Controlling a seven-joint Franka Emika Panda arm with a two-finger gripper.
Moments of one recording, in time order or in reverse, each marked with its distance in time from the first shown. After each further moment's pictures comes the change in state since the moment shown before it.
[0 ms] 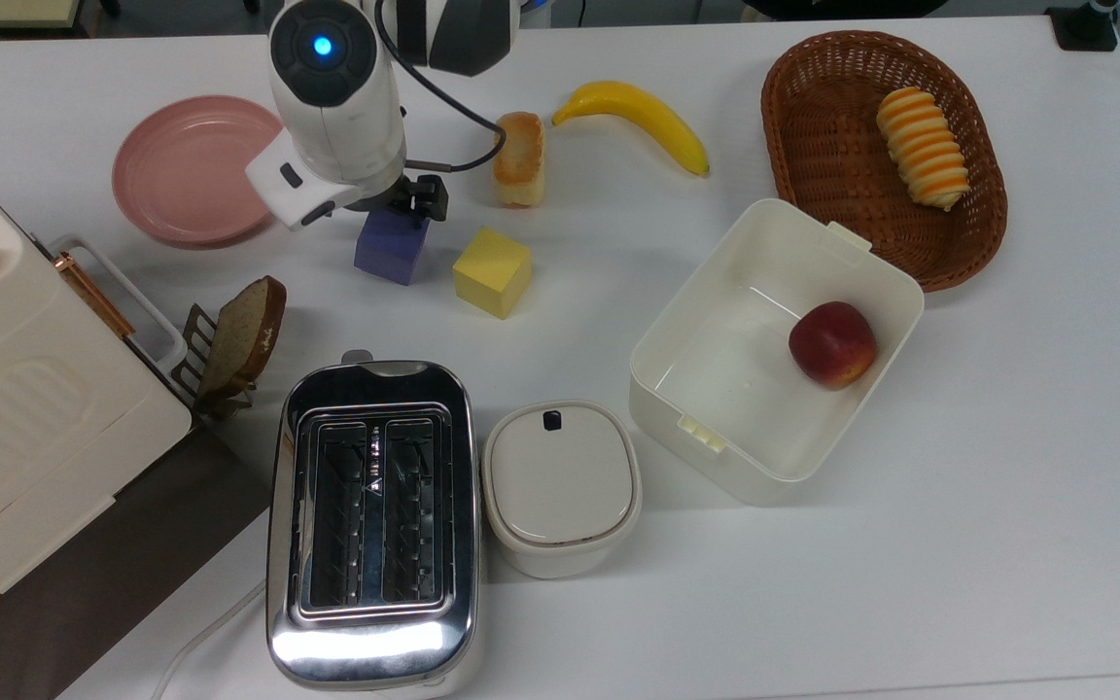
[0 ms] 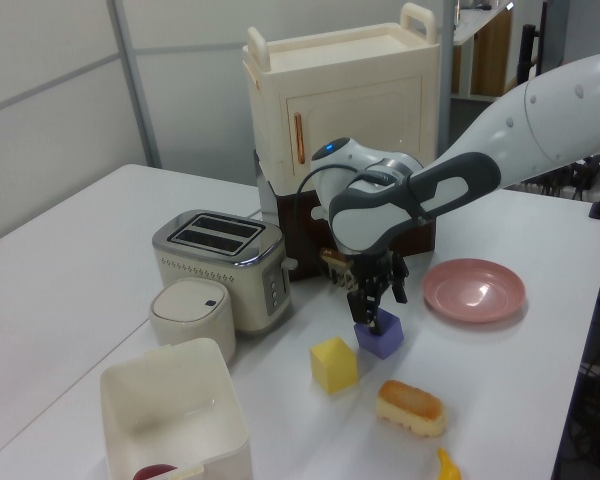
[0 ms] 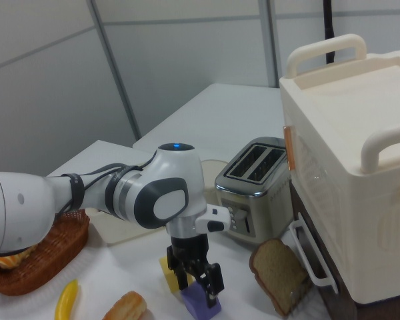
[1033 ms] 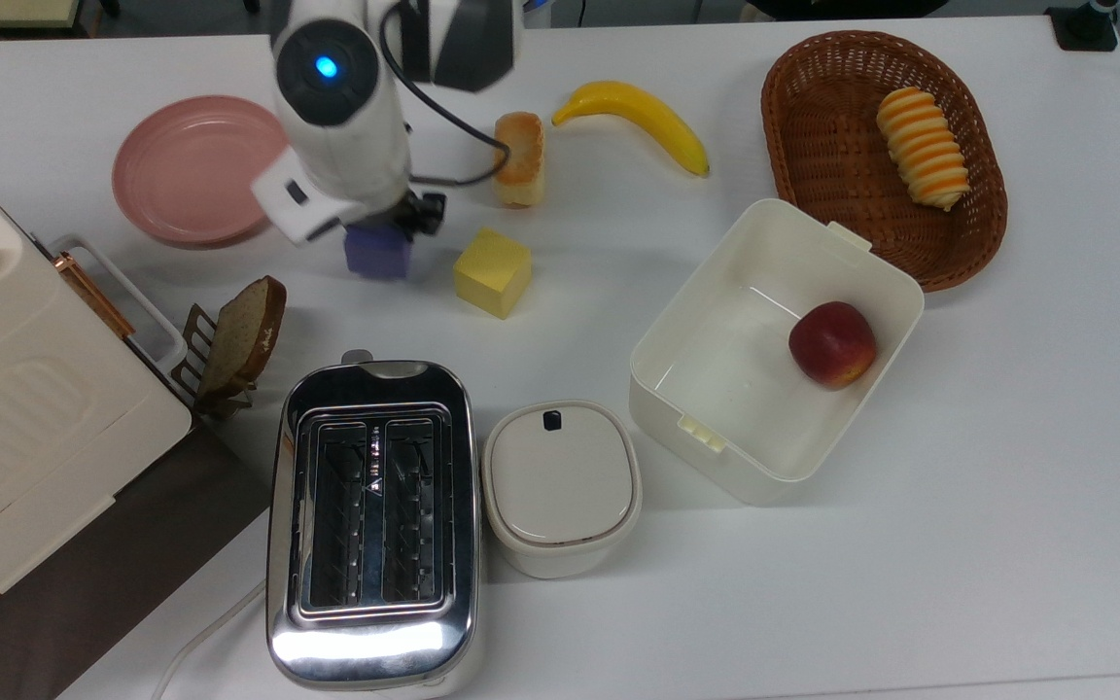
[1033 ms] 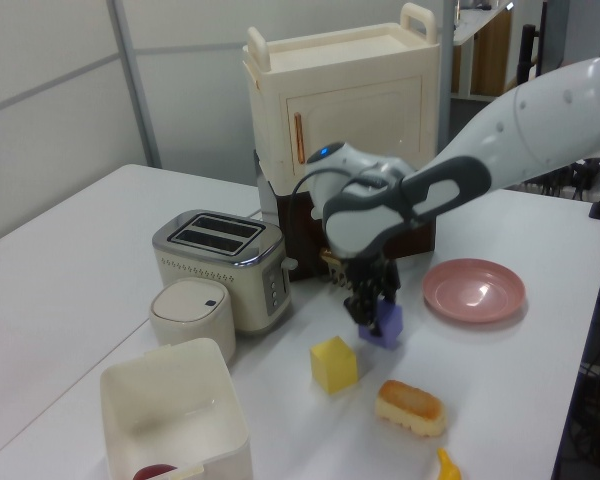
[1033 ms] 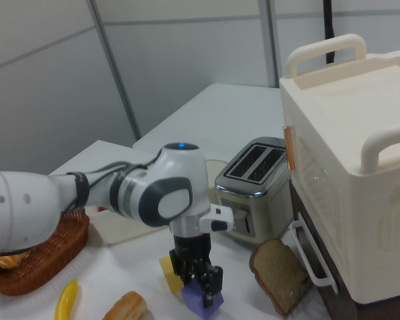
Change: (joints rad) arm -0.001 0.027 -0.001 0.033 0.011 -0.020 -0.018
